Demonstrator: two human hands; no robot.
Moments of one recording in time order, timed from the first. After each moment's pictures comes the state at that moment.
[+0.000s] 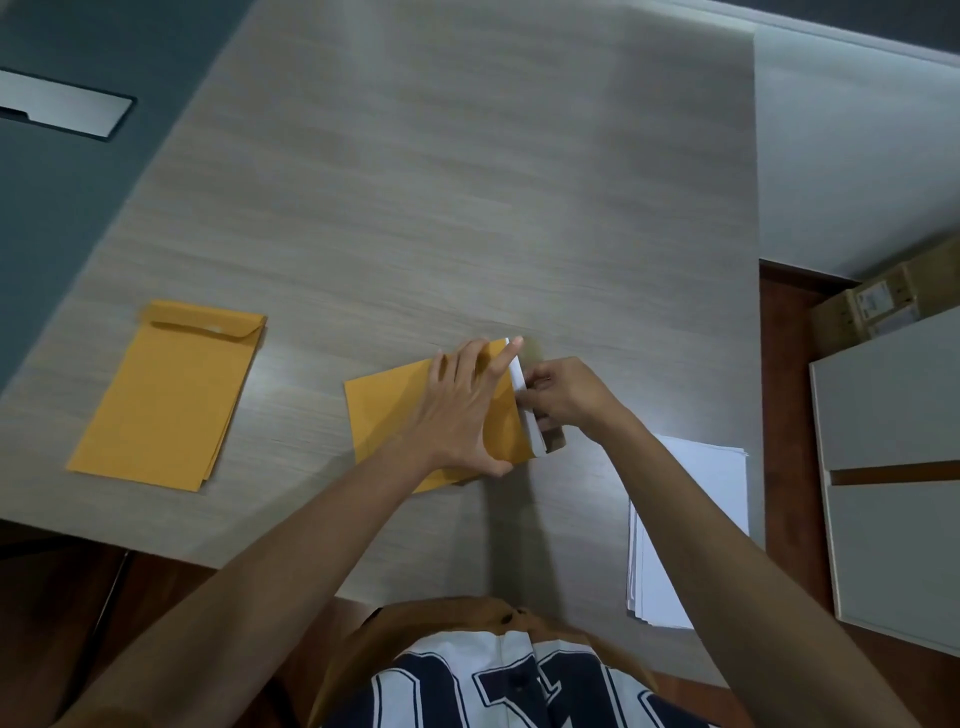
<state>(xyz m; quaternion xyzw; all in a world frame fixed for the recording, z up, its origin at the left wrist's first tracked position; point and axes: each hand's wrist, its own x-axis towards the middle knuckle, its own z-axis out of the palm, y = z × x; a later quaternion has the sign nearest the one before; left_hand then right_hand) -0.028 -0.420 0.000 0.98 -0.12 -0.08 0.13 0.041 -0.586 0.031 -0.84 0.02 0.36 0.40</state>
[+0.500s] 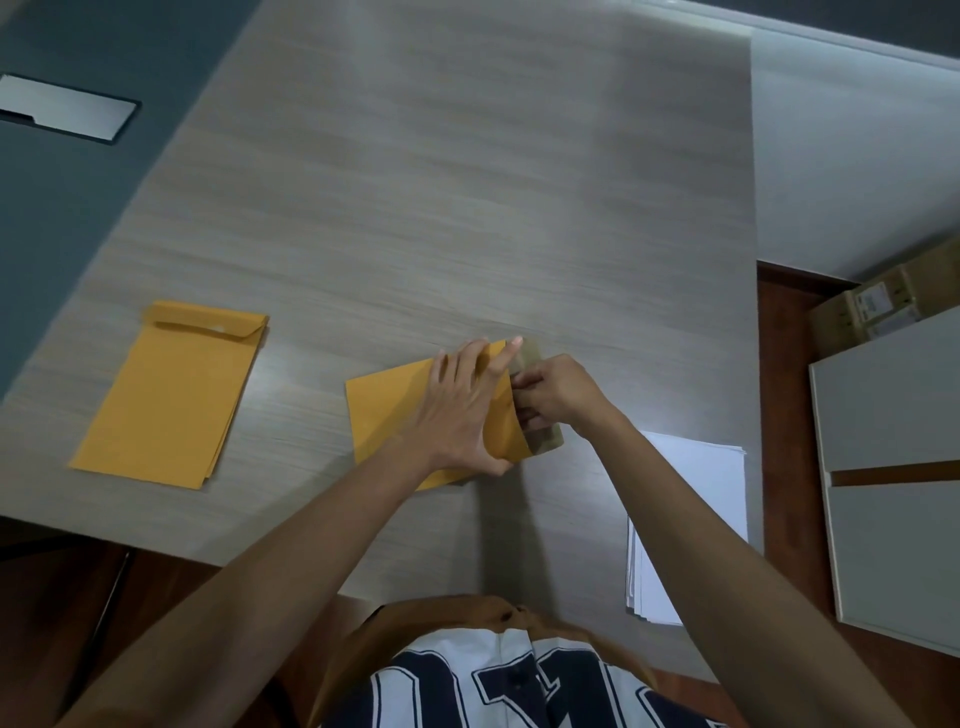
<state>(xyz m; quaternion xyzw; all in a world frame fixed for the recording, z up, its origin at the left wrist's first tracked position) -0.032 -0.423 0.006 0.98 -0.12 -0.09 0.14 0.037 -0.575 0.035 -0.81 0.07 0.39 0.43</state>
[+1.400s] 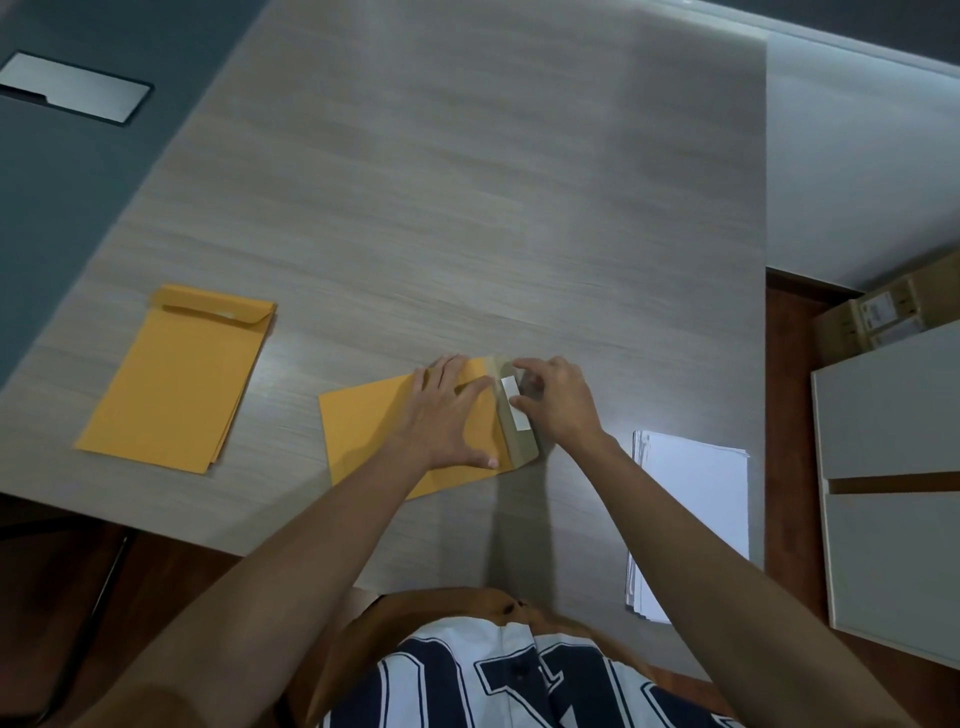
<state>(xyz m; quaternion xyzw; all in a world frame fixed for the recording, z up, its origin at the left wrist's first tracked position) -0.041 -0.405 -0.046 0.99 -0.05 -0.13 0.06 0.028 -0.584 -0.029 -0.94 -0.12 0.18 0.26</state>
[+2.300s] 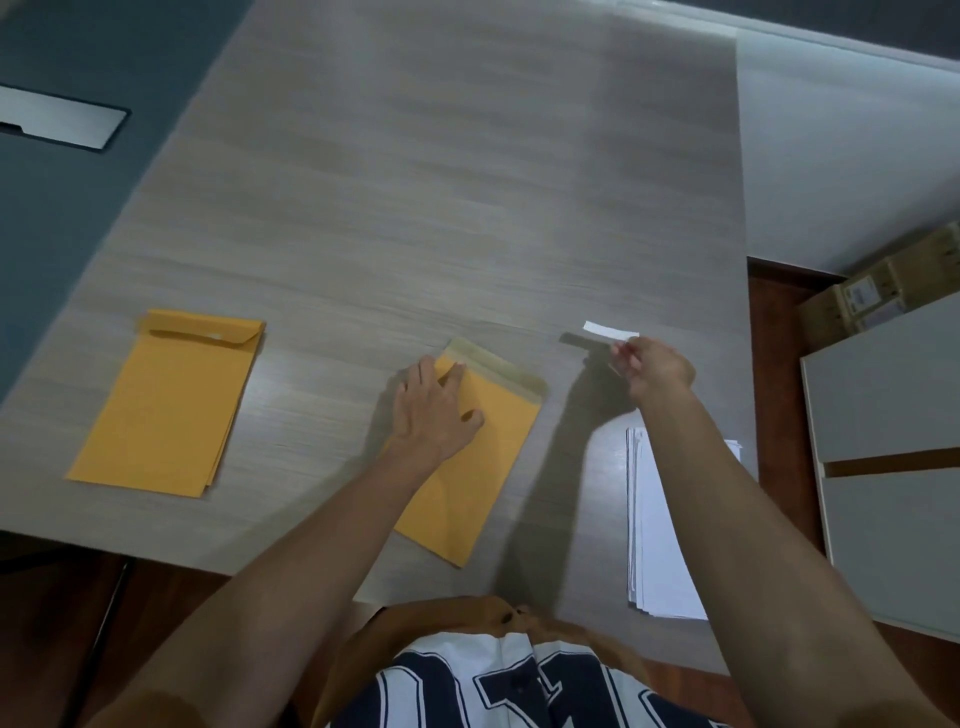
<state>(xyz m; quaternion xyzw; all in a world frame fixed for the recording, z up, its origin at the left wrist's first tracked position) -0.028 -0.414 -0.045 0.99 0.09 -0.11 0.08 0.096 -0.657 0.001 -0.50 0.45 0.03 0.74</state>
